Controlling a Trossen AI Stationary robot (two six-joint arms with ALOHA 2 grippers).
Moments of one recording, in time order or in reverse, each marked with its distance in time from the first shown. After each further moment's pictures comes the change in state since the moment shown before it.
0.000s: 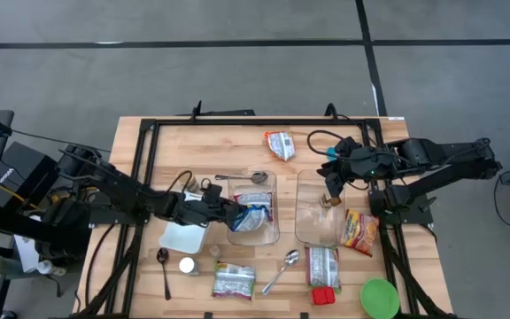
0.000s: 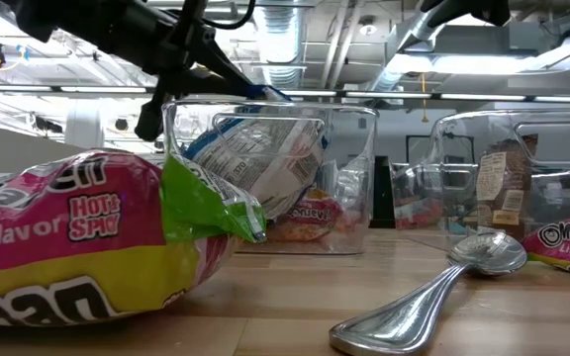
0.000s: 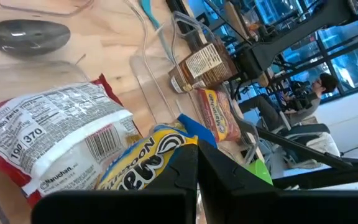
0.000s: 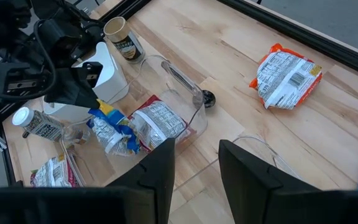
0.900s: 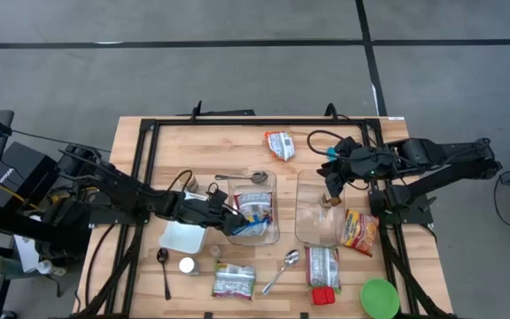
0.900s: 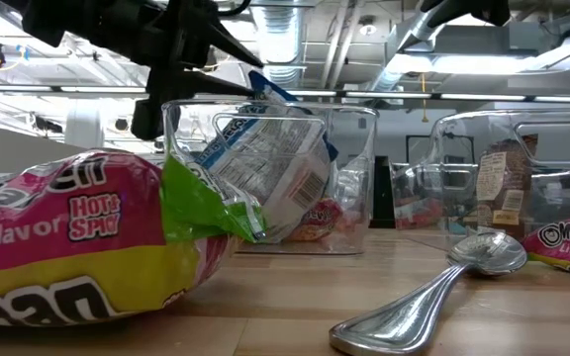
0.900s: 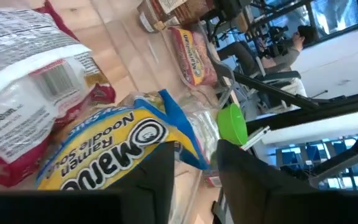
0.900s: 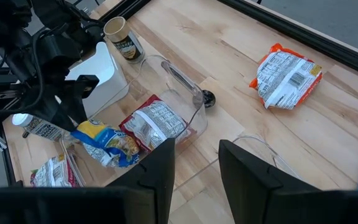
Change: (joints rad) left arm 0.004 0.000 -0.001 0.020 0.275 0.006; right arm 0.000 0.000 0.000 0.000 0.000 0.000
